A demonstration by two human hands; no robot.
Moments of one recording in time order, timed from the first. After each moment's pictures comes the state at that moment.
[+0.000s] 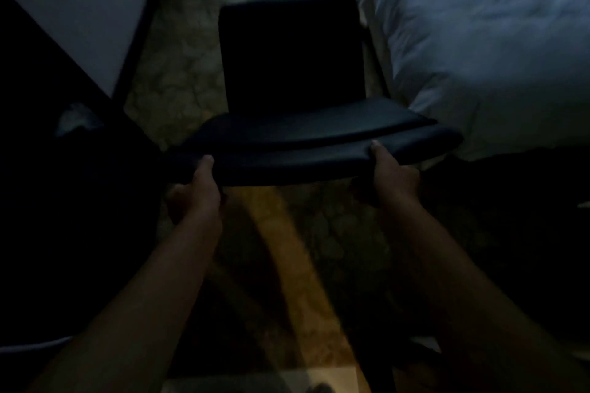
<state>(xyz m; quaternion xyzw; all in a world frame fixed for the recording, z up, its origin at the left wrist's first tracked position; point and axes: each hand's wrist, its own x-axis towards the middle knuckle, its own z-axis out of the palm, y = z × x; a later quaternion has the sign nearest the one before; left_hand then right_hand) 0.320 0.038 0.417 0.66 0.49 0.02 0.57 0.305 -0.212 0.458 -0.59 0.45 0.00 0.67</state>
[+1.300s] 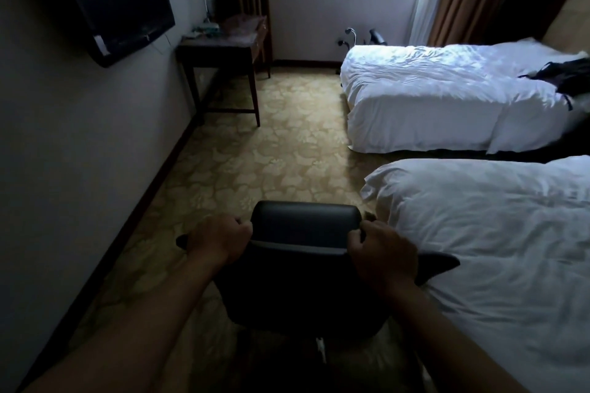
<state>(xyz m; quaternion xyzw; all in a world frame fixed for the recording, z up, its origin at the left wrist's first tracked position) 1.136 -0.067 0.616 0.98 0.10 -0.02 0.18 1.103 -0.335 0.606 -0.97 0.05 -0.18 0.13</state>
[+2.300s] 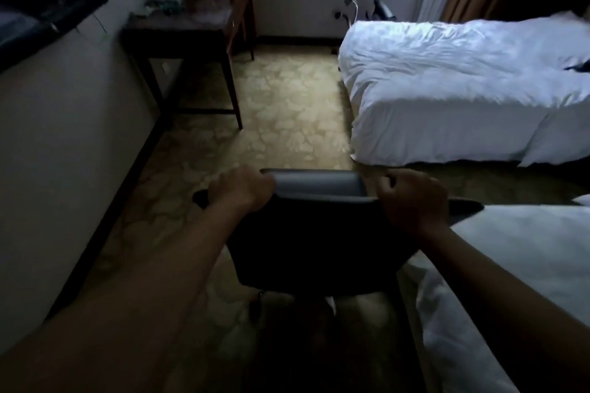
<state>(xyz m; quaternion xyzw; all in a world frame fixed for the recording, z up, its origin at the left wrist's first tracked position) 1.689 -0.111 0.605 0.96 0.09 -0.10 0.23 1.637 -0.388 0.611 -0.97 0.06 -0.20 0.13</state>
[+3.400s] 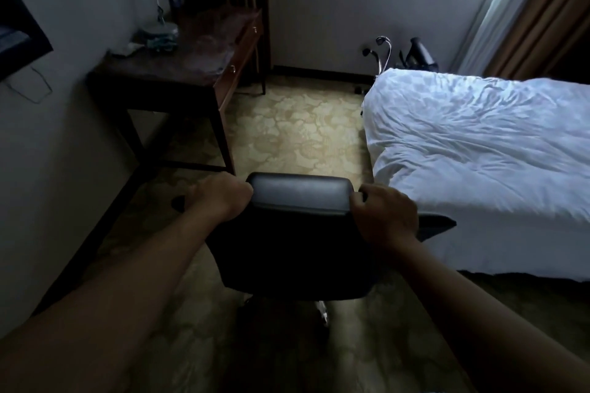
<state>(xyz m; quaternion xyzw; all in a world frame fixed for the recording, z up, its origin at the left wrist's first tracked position) 2.254 -0.128 0.617 0.97 0.16 -0.08 0.14 2.233 -0.399 0.612 -0.98 0.01 -0.14 0.14</state>
